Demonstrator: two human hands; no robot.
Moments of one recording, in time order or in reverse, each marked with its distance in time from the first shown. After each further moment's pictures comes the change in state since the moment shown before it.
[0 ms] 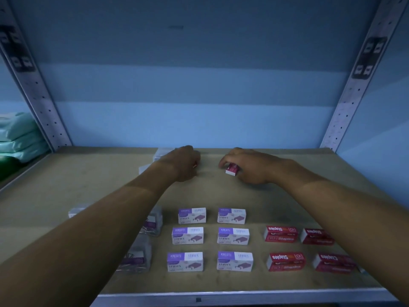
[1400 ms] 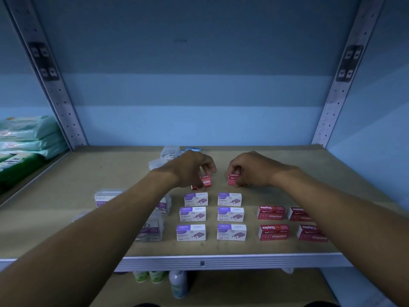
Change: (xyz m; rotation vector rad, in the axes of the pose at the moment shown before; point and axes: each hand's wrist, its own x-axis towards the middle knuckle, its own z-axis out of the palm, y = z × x) left_hand -0.057 0.020 -0.003 -0.373 0.013 0.172; right_hand -0.043 -0.021 0.011 0.134 0.128 0.027
